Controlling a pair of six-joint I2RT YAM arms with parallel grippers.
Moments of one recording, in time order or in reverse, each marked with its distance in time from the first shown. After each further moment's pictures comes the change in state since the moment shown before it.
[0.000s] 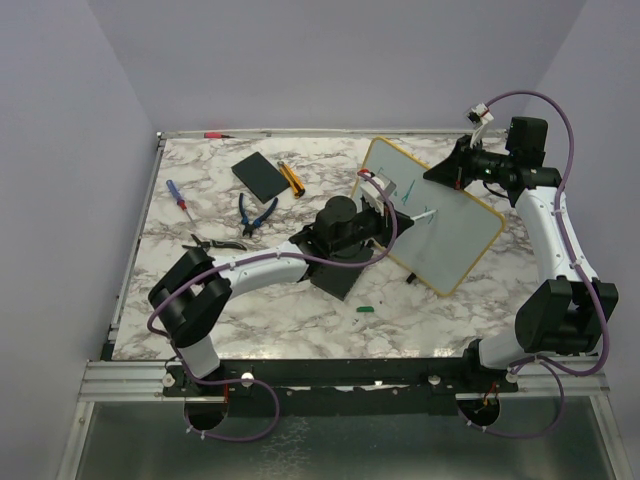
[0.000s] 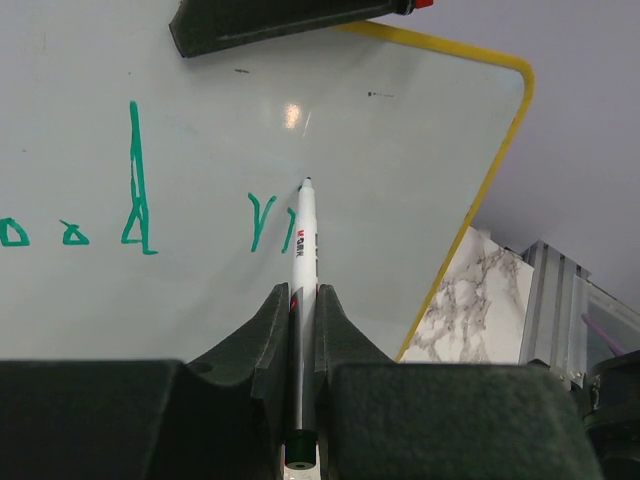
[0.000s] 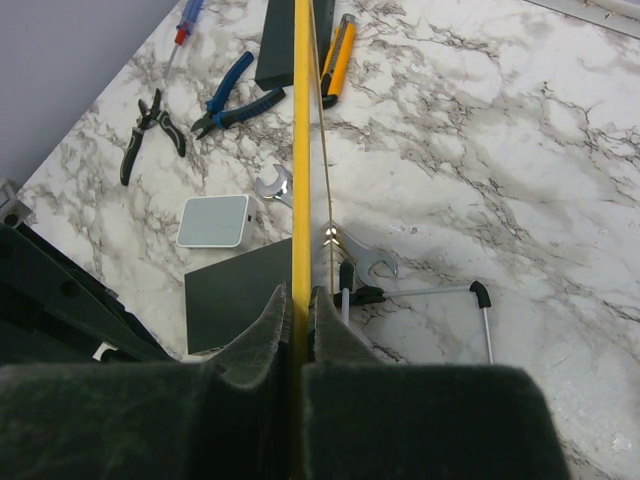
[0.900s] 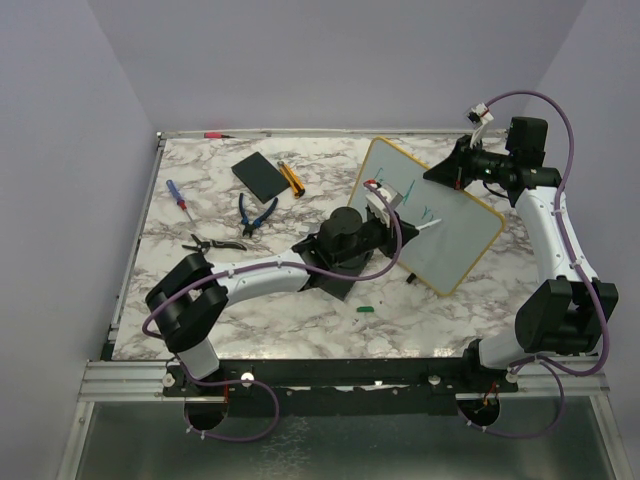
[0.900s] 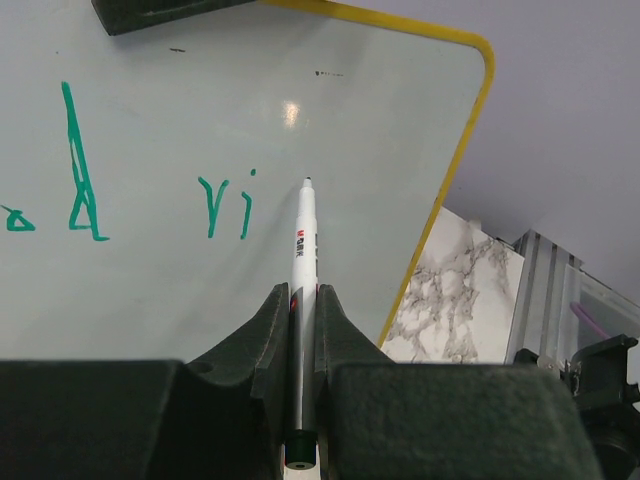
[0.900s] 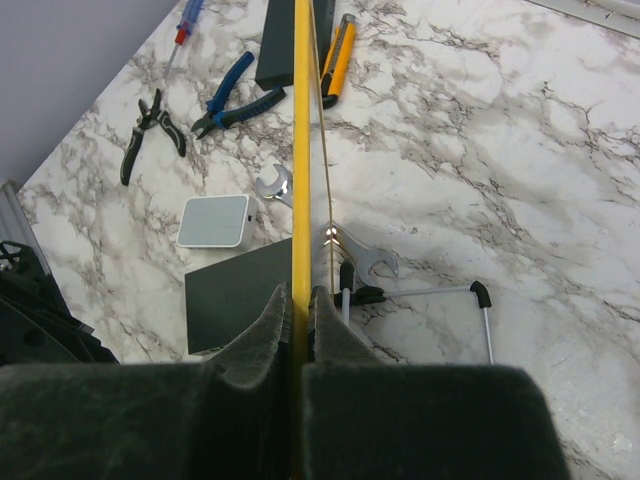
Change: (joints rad) left arm -0.070 -0.045 -0.038 -0.004 -0.062 0.020; right arm 0.000 0.000 0.000 0.000 0.000 0.000
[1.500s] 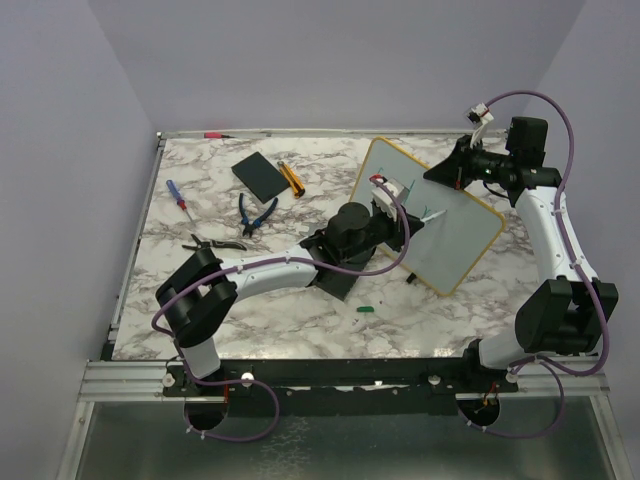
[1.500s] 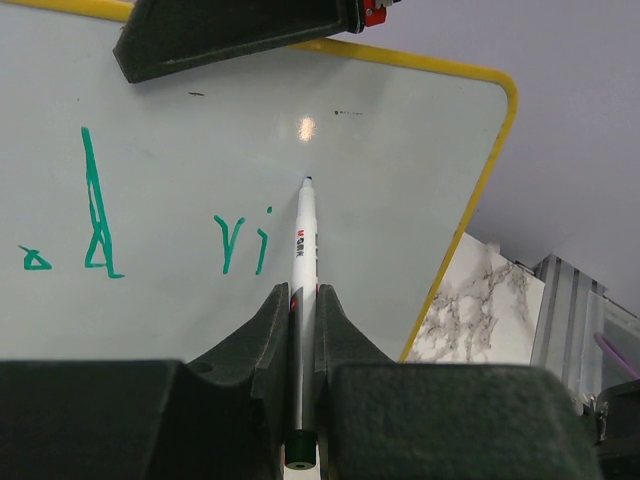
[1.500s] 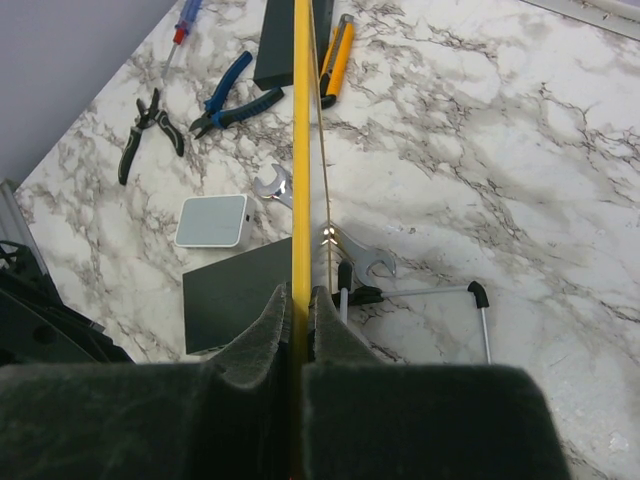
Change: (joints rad) left arm -0.002 0.065 0.084 -0.003 -0.051 0.015; right arm 0.000 0.000 0.000 0.001 0.001 0.000
